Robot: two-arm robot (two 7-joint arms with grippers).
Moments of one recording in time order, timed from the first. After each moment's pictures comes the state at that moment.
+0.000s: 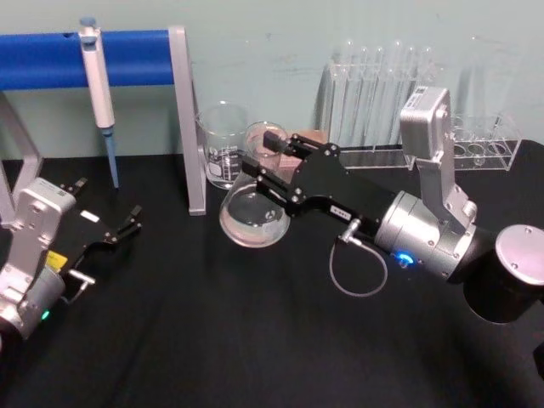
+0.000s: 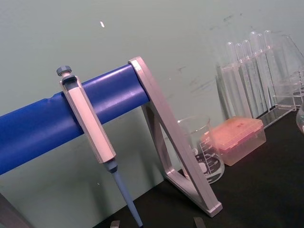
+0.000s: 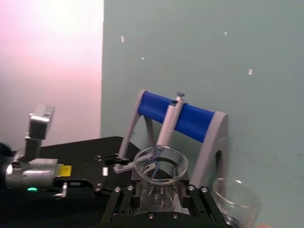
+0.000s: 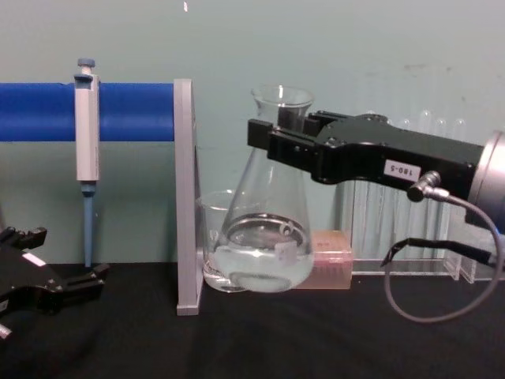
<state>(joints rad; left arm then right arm) -0.20 0.60 0.45 -1.41 -0.25 -0.12 0.03 0.33 0.38 -0.47 -1.58 0.43 -0.04 0.53</state>
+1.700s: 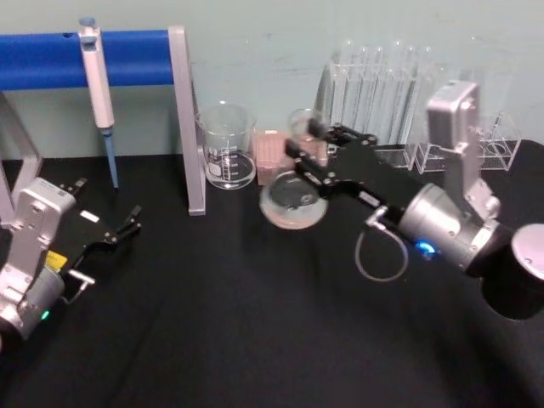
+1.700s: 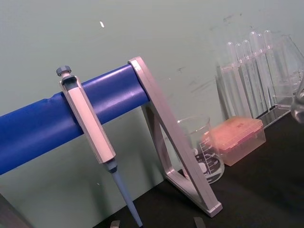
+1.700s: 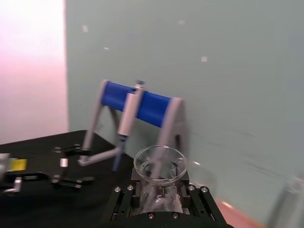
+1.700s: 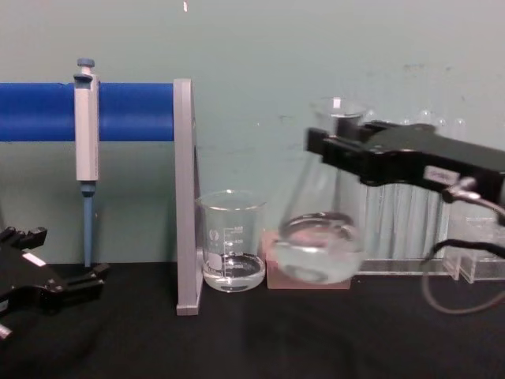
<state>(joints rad) -0.20 0.60 0.45 -1.41 -0.25 -0.12 0.03 0.31 0.35 -0.38 -1.53 0.36 -0.03 0.48</state>
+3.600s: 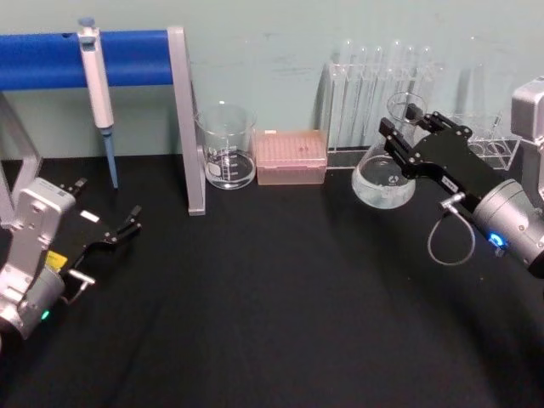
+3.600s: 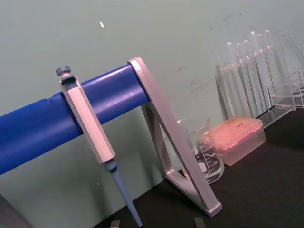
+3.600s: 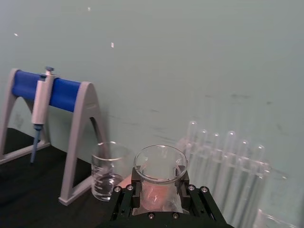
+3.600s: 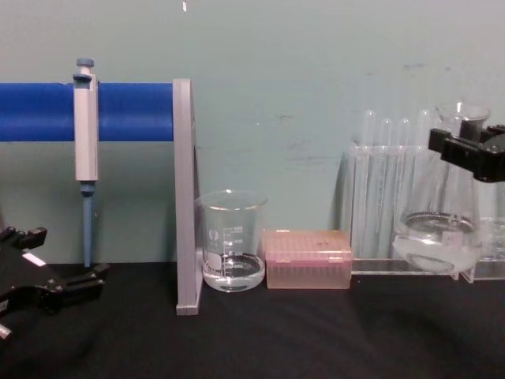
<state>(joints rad) -0.20 0.60 0.45 -1.41 -0.25 -0.12 0.03 0.23 0.40 -0.23 -1.54 0.35 -0.03 0.32</state>
